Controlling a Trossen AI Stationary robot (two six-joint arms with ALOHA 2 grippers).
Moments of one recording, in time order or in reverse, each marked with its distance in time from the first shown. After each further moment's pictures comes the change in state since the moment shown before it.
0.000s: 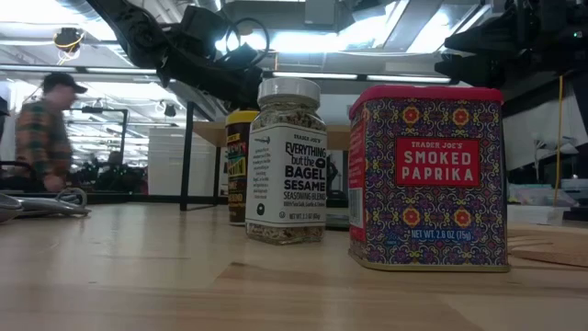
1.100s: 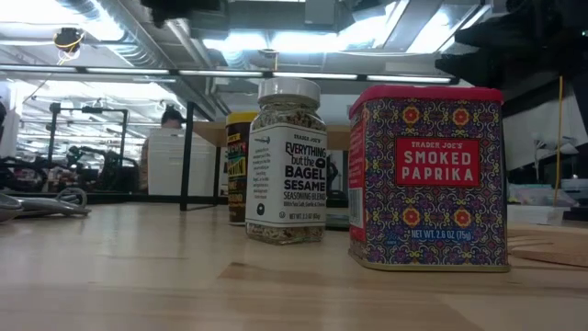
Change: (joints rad) left arm -0.509 -0.697 0.001 -0.625 -0.467 -0.174; right arm 0.000 0.000 0.000 -0.023 -0.134 0.004
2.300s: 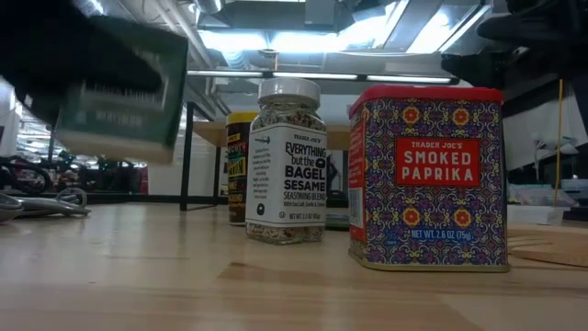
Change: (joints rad) left arm -0.845 0.964 -0.022 0.464 -0.627 -0.857; right arm 0.000 0.000 0.000 -0.057 -0.195 0.077
